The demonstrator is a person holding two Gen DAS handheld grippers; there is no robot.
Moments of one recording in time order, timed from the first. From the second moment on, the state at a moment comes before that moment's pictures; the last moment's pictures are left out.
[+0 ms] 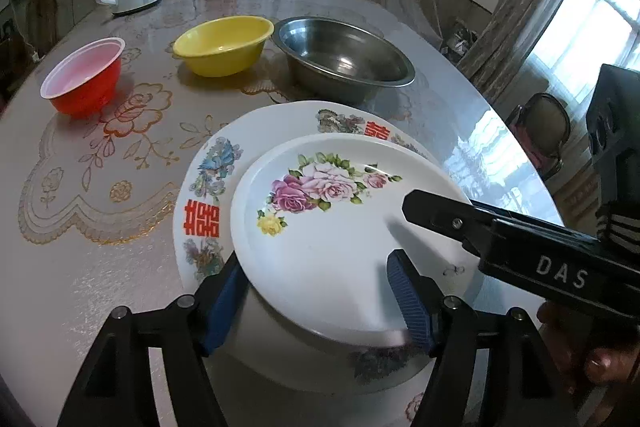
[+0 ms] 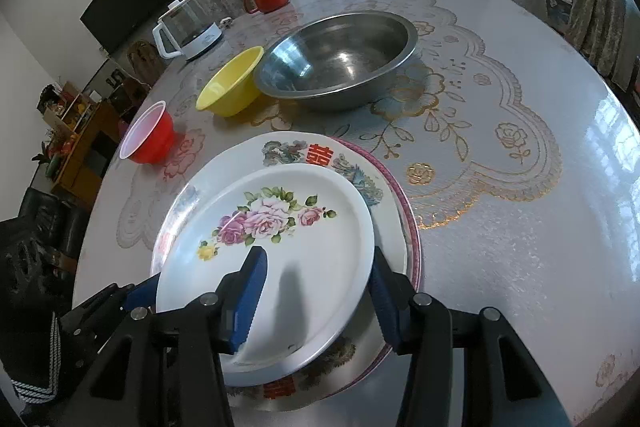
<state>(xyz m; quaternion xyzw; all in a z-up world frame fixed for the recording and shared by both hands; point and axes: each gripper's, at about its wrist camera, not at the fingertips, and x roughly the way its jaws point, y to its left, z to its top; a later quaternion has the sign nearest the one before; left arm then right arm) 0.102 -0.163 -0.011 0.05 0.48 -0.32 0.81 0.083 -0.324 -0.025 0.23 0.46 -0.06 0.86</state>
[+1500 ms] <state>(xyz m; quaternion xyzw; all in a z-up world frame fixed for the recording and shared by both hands) 0.082 -0.123 0.000 0.01 0.39 -0.30 0.87 0.059 -0.316 -0.021 0.21 0.44 -0.06 0.87</state>
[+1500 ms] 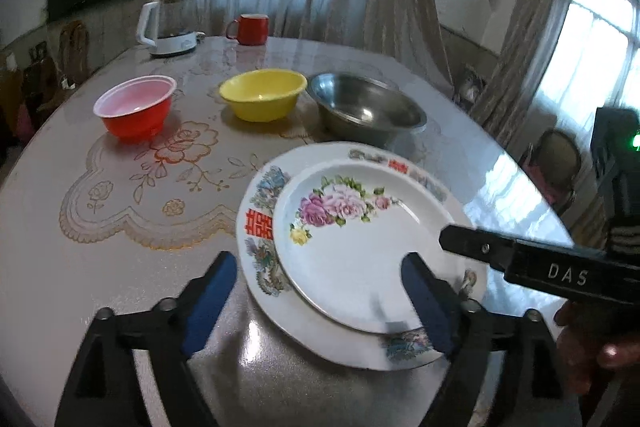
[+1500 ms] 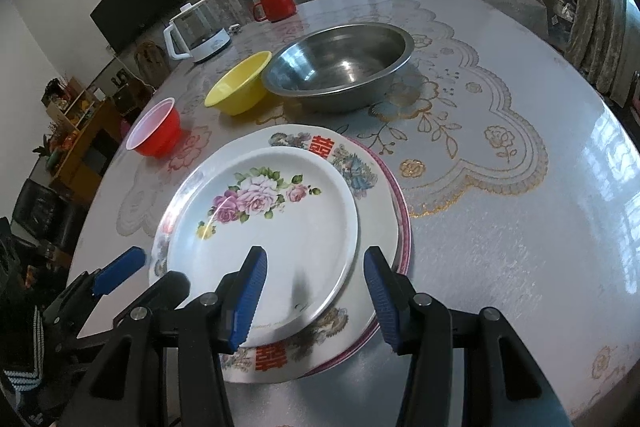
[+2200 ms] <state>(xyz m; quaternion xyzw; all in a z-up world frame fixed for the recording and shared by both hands) 0.112 -0.096 0.007 -0.05 0.41 -0.23 0.88 0.045 -0.387 -0.024 0.33 0.37 -0.10 0.86</state>
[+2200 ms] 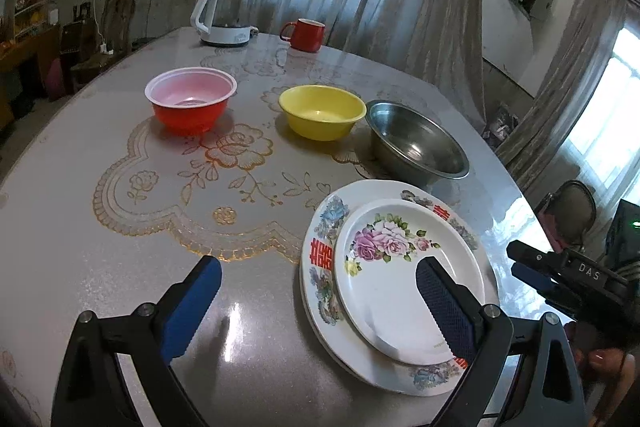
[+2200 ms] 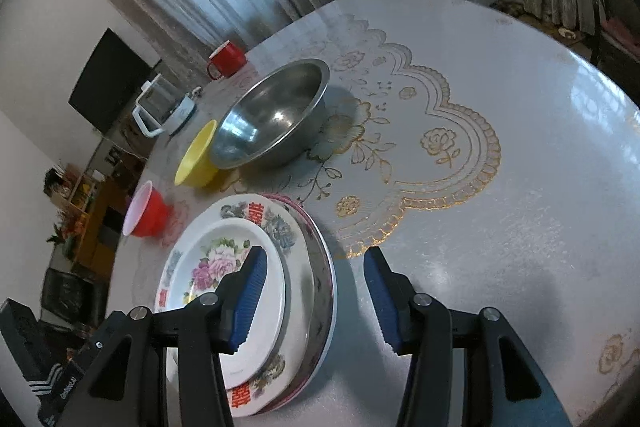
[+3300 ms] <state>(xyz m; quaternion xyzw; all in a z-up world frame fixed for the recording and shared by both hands) 0.162 -0.131 0.012 -0.02 0.45 -0.23 0.86 0.189 -0.460 -0.056 0.30 0.34 -0.06 0.89</state>
